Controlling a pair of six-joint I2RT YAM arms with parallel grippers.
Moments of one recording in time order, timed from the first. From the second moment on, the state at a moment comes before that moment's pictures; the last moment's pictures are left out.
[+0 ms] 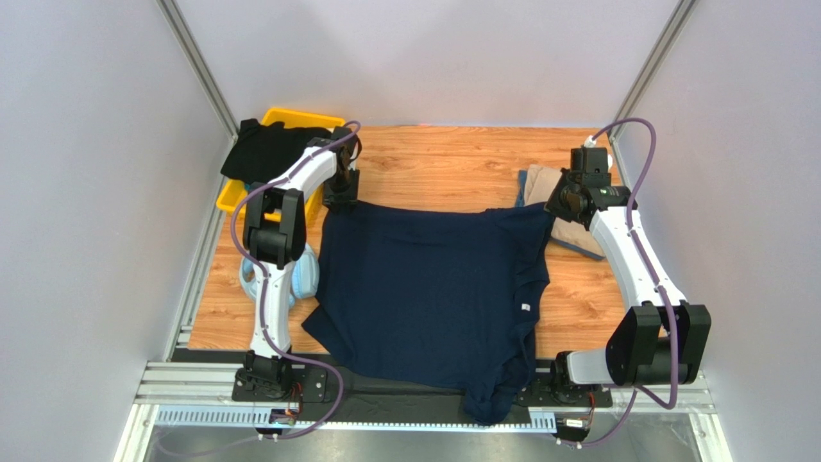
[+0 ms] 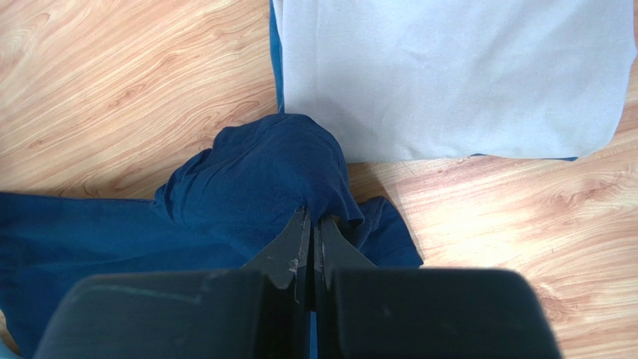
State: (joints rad) left arm -0.24 2.29 1.89 -0.92 -0.11 -0.21; right arm 0.03 1.37 1.19 -0.67 0.09 0.47
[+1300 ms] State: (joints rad) left arm -0.18 2.25 1.93 -0.83 0.01 -0.23; right arm 0.03 1.46 1.19 -0.66 0.05 0.49
